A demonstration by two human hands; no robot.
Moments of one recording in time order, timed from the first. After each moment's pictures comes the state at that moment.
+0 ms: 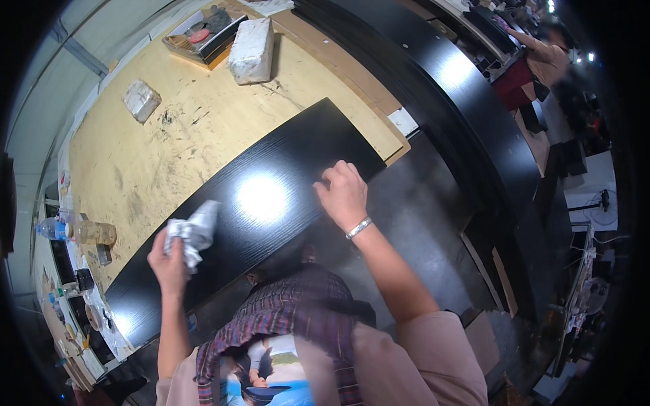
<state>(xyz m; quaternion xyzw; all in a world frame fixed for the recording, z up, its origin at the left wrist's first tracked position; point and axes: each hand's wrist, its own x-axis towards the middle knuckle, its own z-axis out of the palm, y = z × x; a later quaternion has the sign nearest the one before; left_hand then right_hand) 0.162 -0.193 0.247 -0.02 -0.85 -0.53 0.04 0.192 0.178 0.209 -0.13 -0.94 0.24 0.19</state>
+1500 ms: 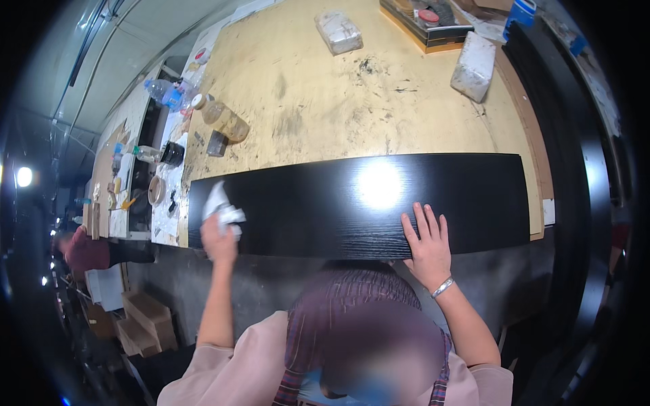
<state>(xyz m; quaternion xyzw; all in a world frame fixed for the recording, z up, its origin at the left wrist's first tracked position) 0.297 -0.453 0.176 0.16 -0.95 -0.03 0.25 0.224 0.047 0.201 0.26 -0.96 0.09 0.03</state>
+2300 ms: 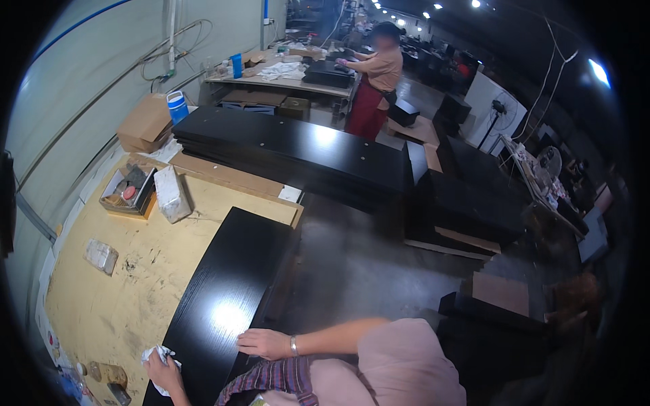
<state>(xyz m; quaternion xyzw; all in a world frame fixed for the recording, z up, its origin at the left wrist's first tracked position) 0.128 -0.315 0.180 -0.16 -0.96 -0.13 0.19 0.303 0.009 0.143 0.27 -0.90 0.28 0.21</state>
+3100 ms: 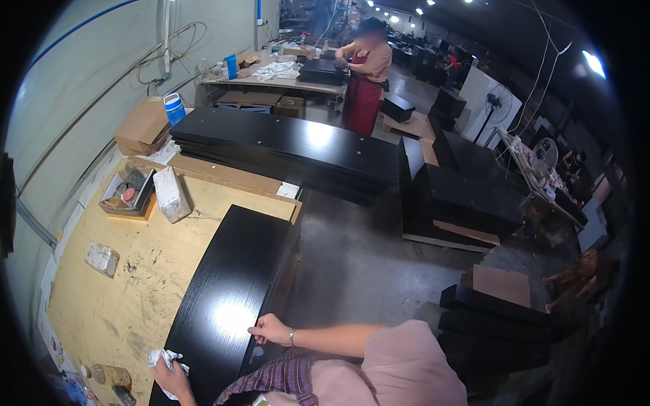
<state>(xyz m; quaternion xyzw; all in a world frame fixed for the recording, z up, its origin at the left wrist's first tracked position) 0.143 -0.329 0.179 -0.11 -0.96 -0.19 0.19 0.295 -0.001 0.150 -0.27 -0.59 0.76 -0.06</state>
